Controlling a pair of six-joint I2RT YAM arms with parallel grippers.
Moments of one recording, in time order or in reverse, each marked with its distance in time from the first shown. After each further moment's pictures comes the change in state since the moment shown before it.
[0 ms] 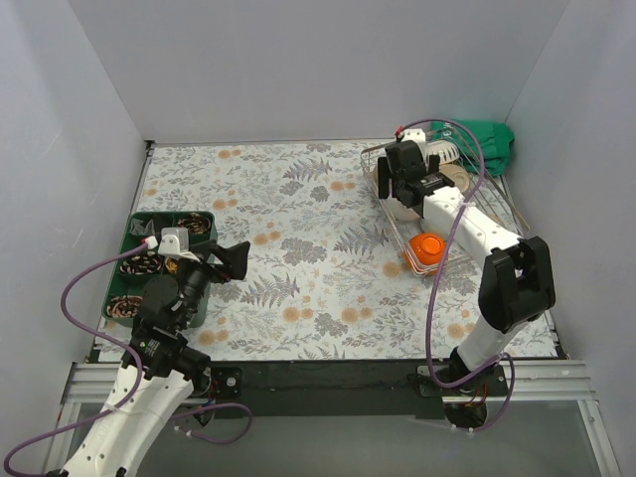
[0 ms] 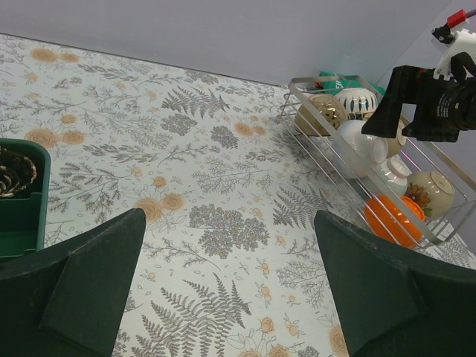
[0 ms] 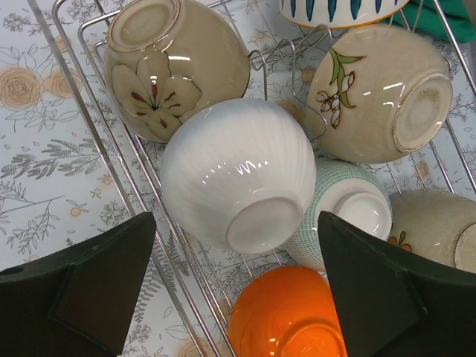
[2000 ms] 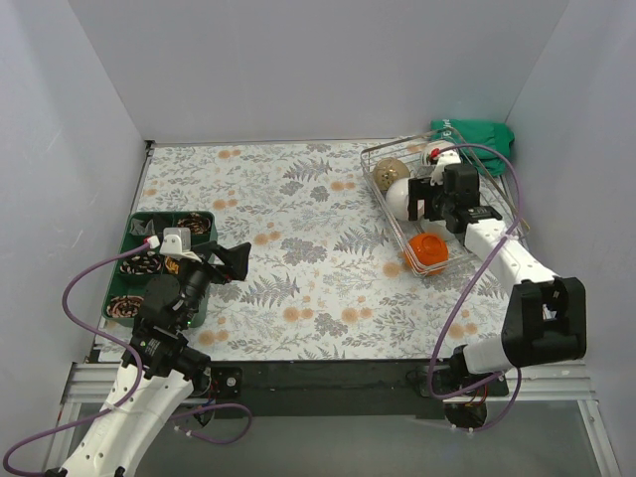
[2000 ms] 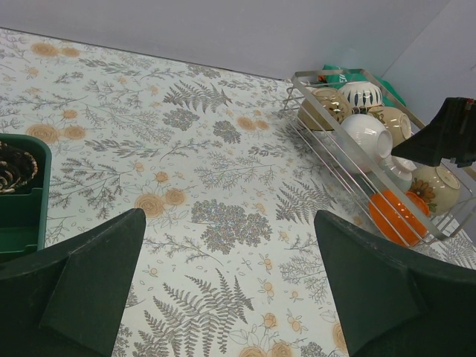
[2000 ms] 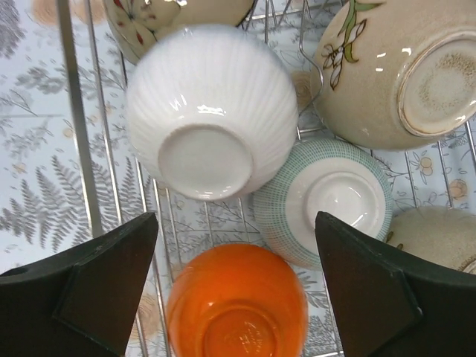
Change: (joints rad) left arm -0.012 0.005 0.000 -0.012 -0.011 0.007; right arm -0.269 -0.233 -0.357 0.218 -0.492 -0.231
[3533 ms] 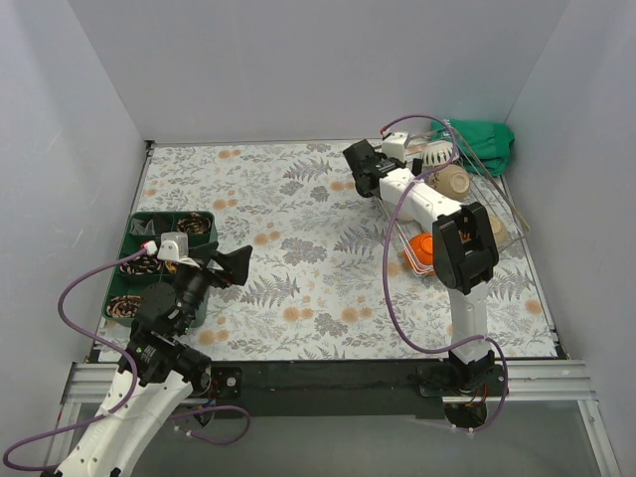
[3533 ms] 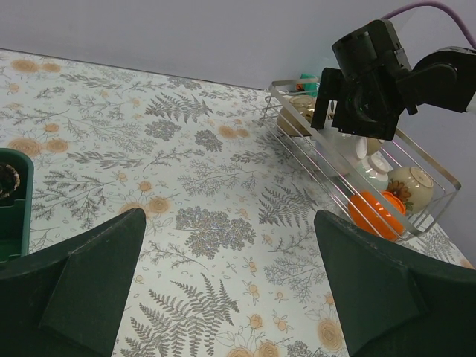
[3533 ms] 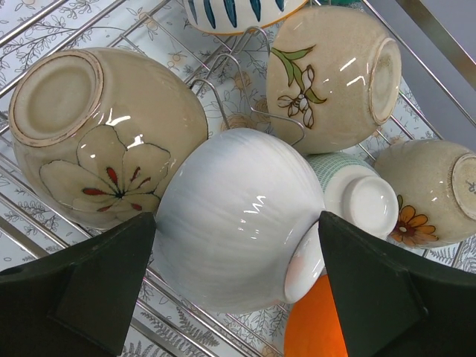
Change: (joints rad) left arm -0.055 -0.058 0.000 -0.003 -0.016 0.001; right arm 0.364 0.645 0.737 -0.499 1.008 0.622
